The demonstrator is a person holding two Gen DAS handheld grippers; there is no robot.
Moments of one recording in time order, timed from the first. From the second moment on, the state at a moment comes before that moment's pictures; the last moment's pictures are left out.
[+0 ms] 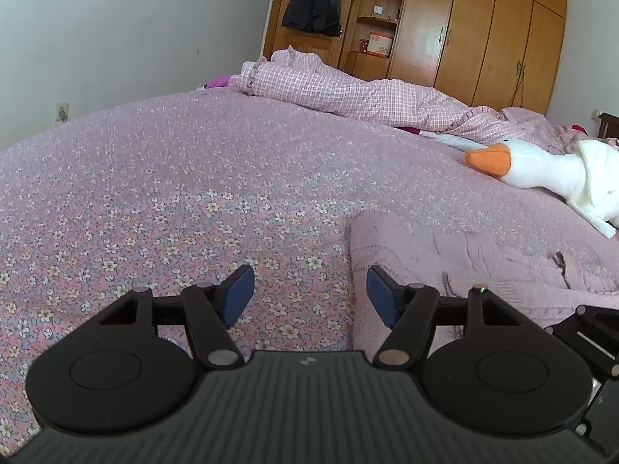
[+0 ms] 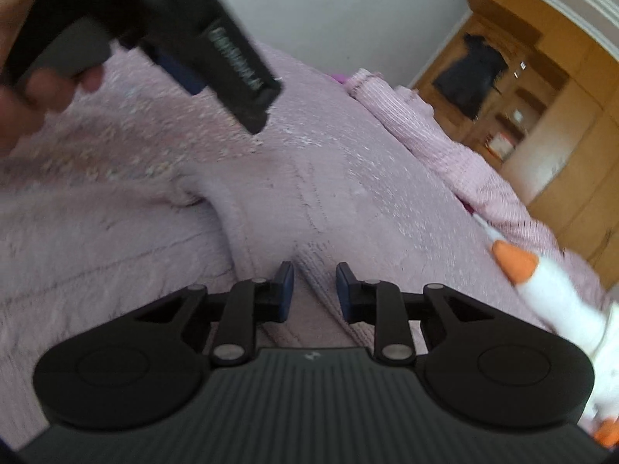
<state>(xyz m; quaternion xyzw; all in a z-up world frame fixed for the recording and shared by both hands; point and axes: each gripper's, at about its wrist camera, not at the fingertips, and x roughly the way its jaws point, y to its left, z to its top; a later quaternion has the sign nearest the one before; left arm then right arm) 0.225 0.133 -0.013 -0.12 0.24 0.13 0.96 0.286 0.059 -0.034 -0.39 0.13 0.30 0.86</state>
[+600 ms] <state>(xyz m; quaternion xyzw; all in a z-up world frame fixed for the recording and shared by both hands) 0.226 0.133 -0.013 -0.13 0.24 0.13 0.95 0.276 0.056 -0.030 -0.40 0.12 0.31 0.86</state>
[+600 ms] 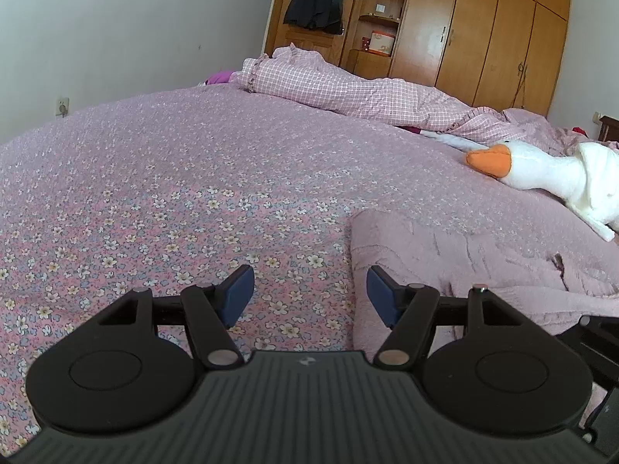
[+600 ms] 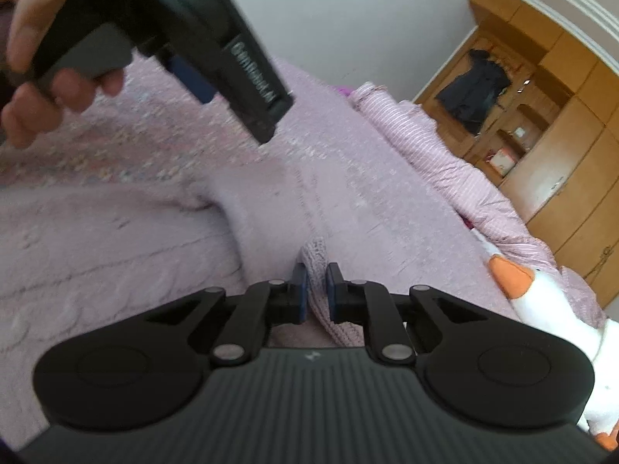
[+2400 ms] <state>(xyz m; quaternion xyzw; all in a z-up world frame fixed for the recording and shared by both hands) 0.022 0.092 -0.029 -0.14 0.40 -0.03 0.91 0.093 -0.329 -0.025 0.29 0.33 0.21 0.87</state>
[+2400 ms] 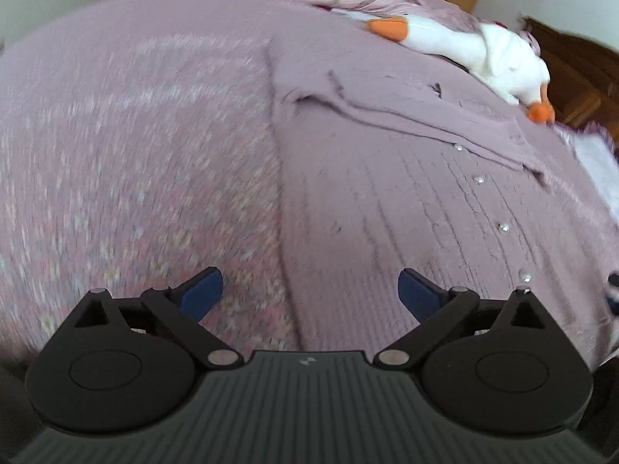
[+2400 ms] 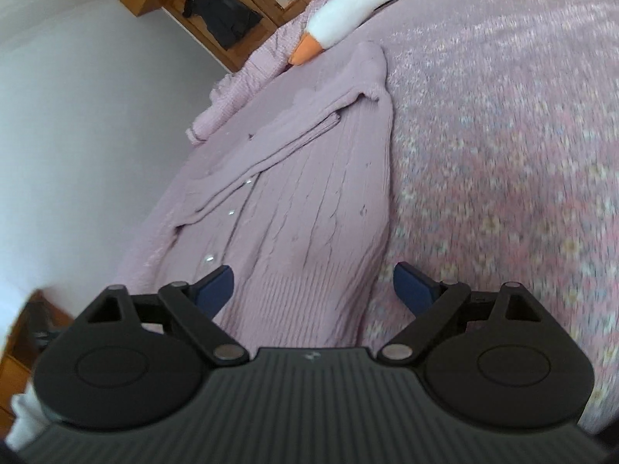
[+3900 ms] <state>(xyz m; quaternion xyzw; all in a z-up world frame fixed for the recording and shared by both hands) 0.011 0.112 -0.060 -0.39 0.36 -0.16 0.83 0.100 -0.327 -0.043 0.41 0.33 0.28 0.80</state>
